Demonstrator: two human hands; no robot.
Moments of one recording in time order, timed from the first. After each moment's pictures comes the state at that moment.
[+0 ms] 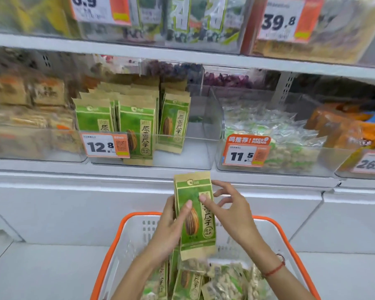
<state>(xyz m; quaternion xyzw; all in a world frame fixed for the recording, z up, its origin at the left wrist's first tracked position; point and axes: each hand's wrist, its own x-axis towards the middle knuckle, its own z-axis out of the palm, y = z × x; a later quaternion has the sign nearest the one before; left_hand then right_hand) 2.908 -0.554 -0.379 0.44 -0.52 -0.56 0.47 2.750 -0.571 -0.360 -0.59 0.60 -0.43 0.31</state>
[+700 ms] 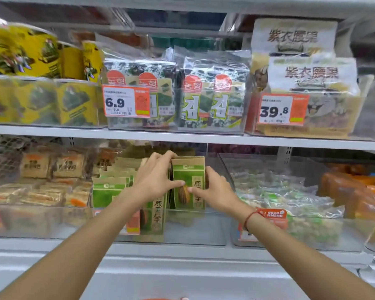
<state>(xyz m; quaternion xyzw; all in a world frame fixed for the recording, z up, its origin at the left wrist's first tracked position) 2.972 -0.713 -0.191 0.59 -0.76 0.03 0.28 2.797 -0.714 -0.219 -0.74 0.57 -0.32 0.14</state>
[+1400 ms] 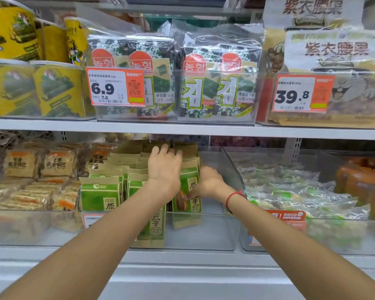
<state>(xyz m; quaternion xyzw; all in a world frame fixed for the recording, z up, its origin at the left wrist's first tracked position) 2.941 -0.750 -0.194 0.64 -0.73 0.25 0.05 2.824 -0.775 -0.224 -0.69 0.67 -0.20 0.18</state>
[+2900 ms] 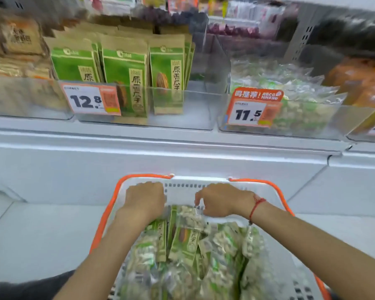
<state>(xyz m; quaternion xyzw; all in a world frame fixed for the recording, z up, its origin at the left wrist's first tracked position) 2.937 -0.567 -0.391 0.66 -0.74 -0.12 -0.10 2.751 -0.589 -0.399 -0.83 0.50 0.20 0.16</state>
